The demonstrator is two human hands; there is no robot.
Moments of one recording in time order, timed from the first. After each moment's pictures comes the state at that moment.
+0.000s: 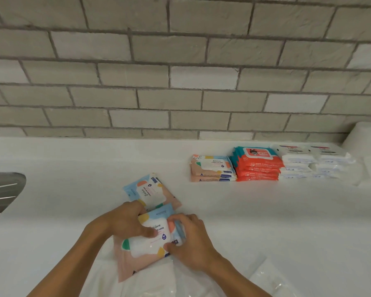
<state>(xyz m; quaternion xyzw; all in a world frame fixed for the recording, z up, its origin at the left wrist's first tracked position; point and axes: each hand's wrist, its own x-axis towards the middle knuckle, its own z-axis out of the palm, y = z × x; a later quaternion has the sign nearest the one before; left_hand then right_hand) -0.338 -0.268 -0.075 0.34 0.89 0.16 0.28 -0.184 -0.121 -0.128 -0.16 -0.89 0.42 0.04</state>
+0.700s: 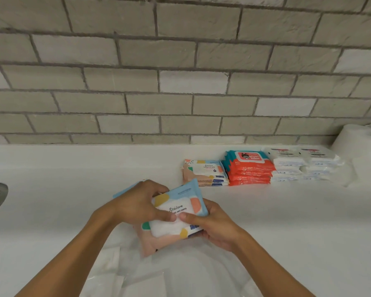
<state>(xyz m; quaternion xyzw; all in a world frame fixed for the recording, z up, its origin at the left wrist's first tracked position) -0.326 -0.215 -0.018 0.42 0.83 0.27 0.25 -0.180 -0.053 -0.072 -0.16 -0.62 0.77 0.01</state>
